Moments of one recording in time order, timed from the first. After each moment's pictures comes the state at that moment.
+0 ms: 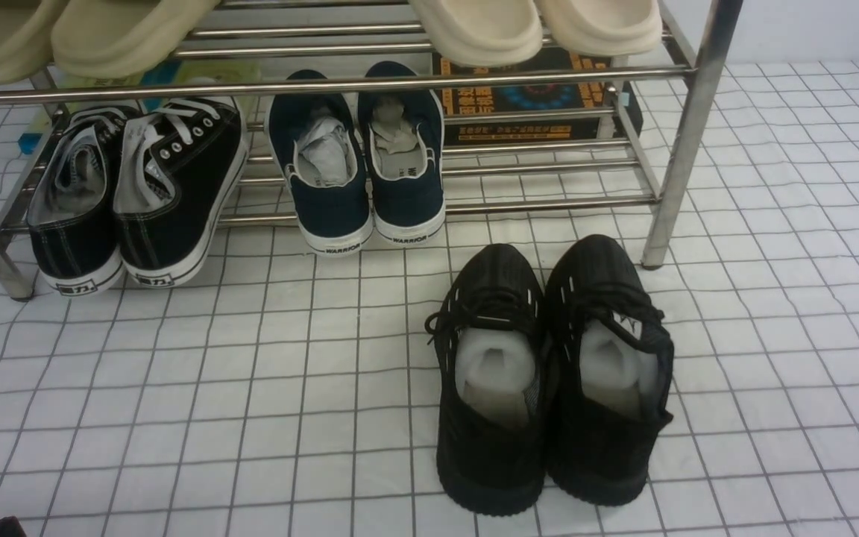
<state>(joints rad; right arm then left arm) 0.54 0.33 -0.34 0.18 0.26 -0.05 -0.05 -0.01 0.03 0.15 0.38 -0.30</state>
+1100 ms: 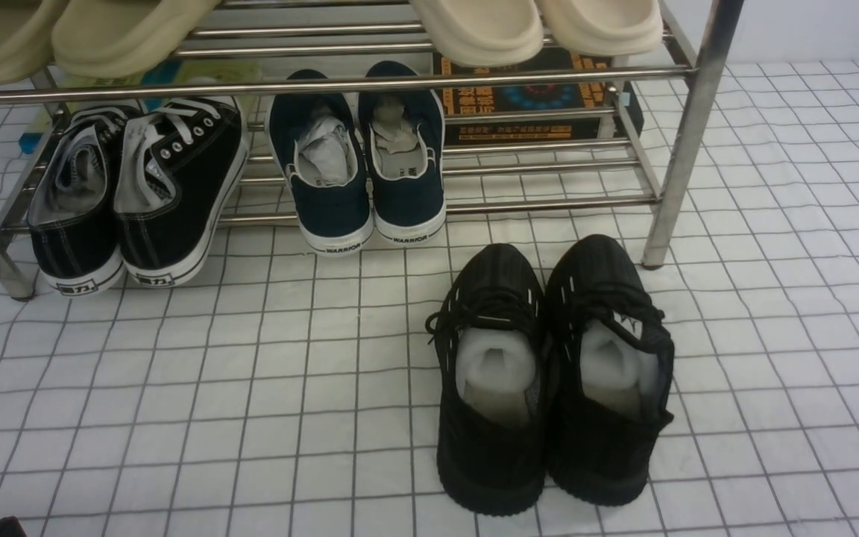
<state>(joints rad) 0.43 0.21 -0.20 0.11 0.24 -0.05 -0.05 -0.01 0.03 0.15 0.38 -0.30</state>
